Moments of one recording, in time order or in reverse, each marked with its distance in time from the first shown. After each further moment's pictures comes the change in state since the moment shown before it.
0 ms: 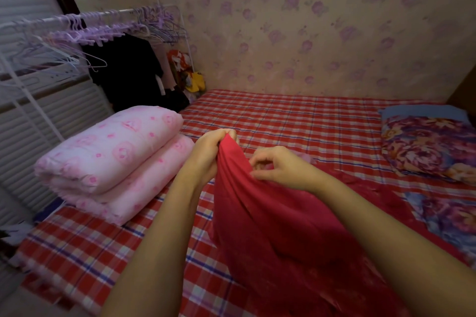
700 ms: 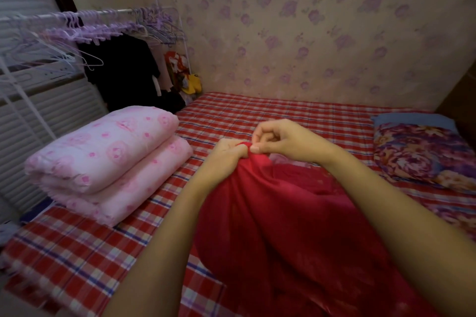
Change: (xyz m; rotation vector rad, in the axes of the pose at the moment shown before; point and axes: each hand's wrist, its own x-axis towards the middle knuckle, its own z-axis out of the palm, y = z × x) left_hand -0.003 -0.012 0.018 0.562 0.014 0.153; right_hand 0.011 -0.032 -0.046 0.063 -0.013 0.032
